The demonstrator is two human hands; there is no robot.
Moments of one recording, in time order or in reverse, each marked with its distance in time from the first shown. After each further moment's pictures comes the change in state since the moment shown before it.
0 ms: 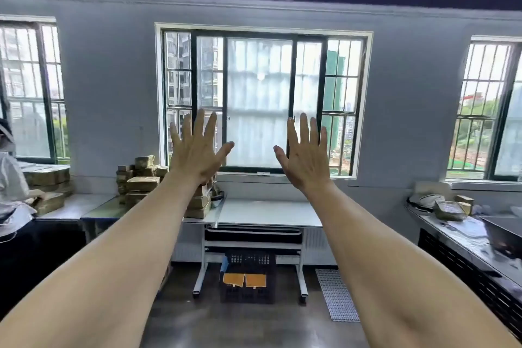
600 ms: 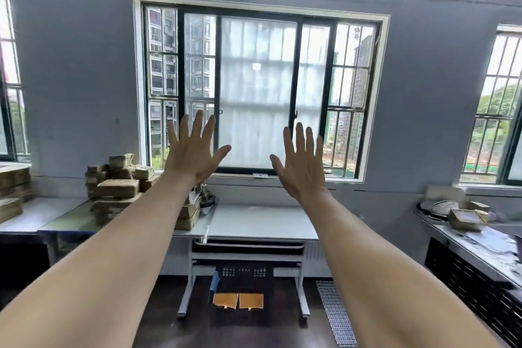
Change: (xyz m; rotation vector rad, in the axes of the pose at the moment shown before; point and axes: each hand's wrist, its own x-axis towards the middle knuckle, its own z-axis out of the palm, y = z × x) left_hand 0.162 -0.051 0.218 0.063 -0.038 0.035; right_hand 0.139 -0.012 0.235 -0.053 -0.077 0.037
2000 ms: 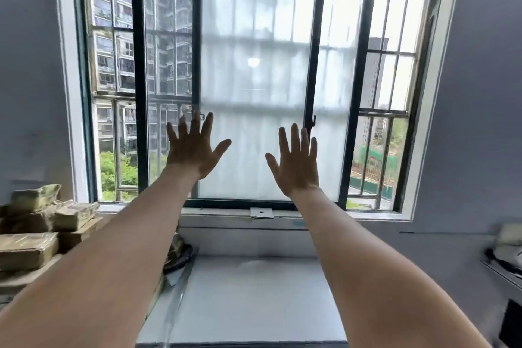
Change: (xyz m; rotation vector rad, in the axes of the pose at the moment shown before) left_hand 0.462 -0.005 0.484 -0.090 -0.040 -0.049; right_hand 0.442 0.017 0.509 0.023 0.016 0.011
